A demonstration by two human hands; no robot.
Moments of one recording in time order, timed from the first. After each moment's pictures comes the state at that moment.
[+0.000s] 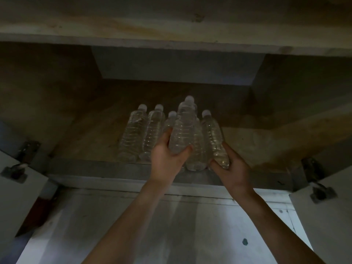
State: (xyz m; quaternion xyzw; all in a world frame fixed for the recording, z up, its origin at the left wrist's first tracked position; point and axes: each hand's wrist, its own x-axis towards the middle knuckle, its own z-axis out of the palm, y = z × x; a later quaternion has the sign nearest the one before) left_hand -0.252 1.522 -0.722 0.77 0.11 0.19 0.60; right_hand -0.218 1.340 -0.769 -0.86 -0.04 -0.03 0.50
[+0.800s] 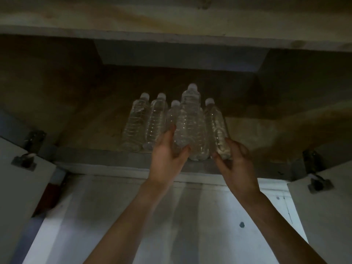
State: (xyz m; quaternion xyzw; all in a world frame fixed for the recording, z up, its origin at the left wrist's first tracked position) left_hand -0.271 1.532 -0.728 0.85 0.07 0.15 0.49; right_hand -0.244 1.335 -0.747 -0.92 -0.08 -0.03 0.37
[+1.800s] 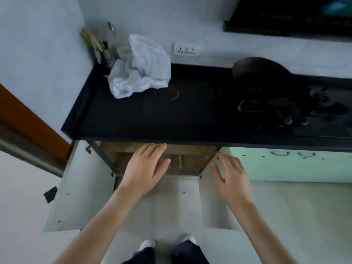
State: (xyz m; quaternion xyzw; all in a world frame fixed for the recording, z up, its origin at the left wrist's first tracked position) left_hand -0.502 1.503 0.089 0.97 -0.06 0.06 0.21; right_hand -0.477 1.234 0.074 -0.96 -0.11 -0.09 0.23
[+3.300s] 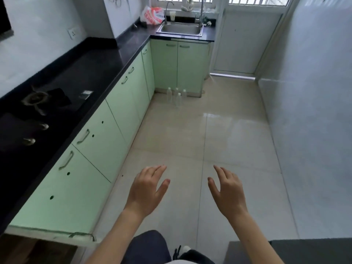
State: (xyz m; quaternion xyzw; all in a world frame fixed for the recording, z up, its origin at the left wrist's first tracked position) left_hand -0.653 0.951 0.062 0.73 -0.65 -0.10 0.19; right_hand -0.901 0.863 0.047 -0.80 0.55 -0.19 0.13
